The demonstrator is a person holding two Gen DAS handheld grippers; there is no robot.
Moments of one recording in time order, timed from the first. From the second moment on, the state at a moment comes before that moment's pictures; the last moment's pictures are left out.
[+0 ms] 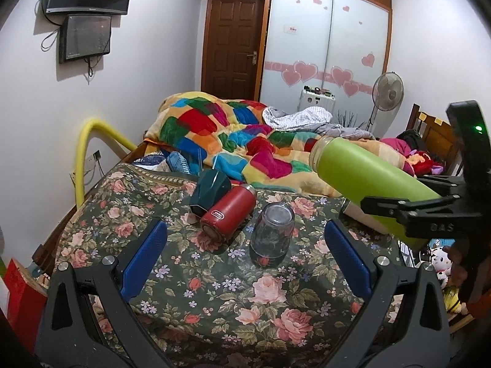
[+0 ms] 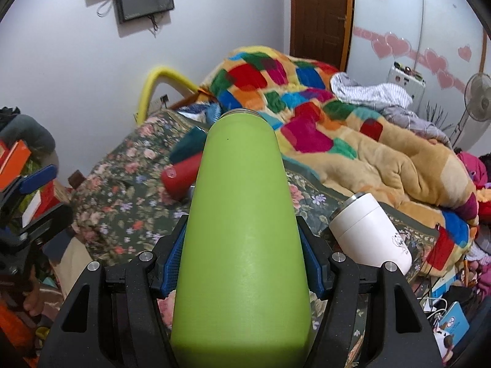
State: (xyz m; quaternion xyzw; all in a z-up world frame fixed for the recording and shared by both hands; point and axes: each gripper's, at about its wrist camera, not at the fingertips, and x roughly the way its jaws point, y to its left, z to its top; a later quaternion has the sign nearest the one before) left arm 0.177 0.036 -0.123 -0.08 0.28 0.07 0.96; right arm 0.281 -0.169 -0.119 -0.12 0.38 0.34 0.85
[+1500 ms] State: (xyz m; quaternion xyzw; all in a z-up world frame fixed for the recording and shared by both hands) left arm 0.191 0.026 -0.170 -0.06 0.35 0.07 0.93; right arm 0.256 -0.126 -0.272 -0.18 0.50 0.39 0.75
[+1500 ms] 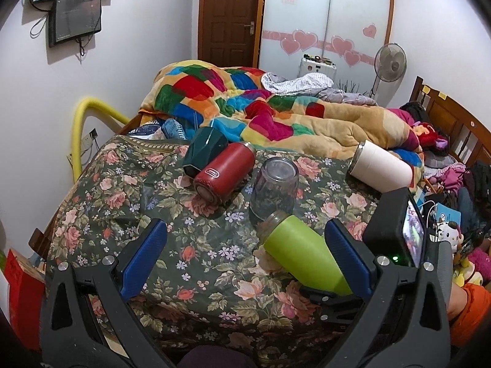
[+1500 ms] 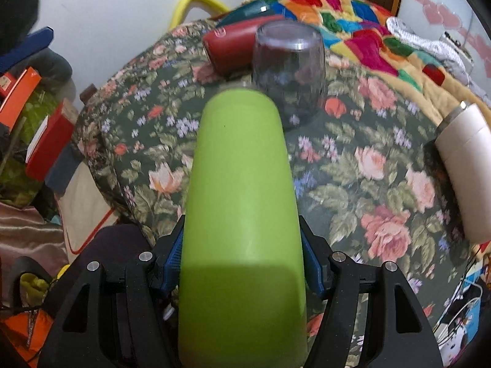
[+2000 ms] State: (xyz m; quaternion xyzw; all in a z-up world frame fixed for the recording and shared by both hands) left arm 0.223 0.025 -0.209 -0.15 0.44 0.04 0.88; right arm 0.244 -0.170 -0.222 -0.14 0.45 0.37 0.80
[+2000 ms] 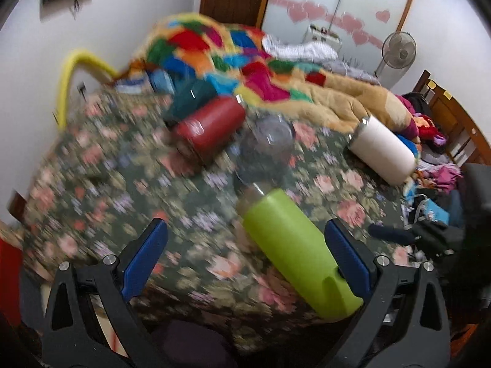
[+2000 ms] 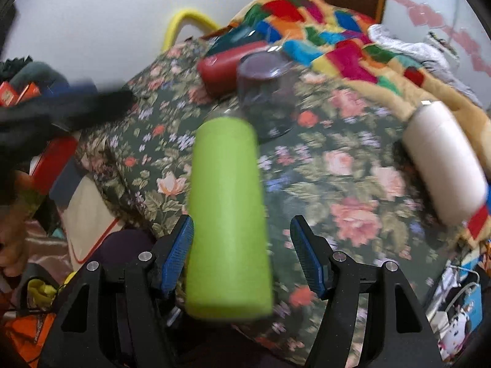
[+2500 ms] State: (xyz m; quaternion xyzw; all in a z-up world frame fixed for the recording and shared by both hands) left arm 0.261 0.014 -0.293 -0.25 0.55 0.05 0.79; right arm 0.227 -0.220 -0.187 -0.11 0.38 0.27 0.88
